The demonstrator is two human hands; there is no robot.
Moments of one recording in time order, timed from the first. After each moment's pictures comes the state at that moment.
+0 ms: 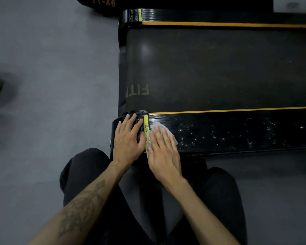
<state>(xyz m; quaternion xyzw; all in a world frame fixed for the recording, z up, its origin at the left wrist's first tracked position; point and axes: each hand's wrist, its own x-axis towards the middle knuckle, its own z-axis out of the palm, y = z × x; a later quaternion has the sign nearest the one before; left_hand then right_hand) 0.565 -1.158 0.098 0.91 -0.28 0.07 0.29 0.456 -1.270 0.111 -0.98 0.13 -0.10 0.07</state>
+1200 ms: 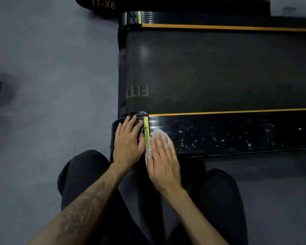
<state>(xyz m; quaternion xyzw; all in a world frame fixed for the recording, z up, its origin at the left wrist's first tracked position) 0.564 -1.159 0.097 0.91 -0.27 0.08 0.29 0.438 -1.257 0.102 -0.98 0.13 -0.12 0.09</state>
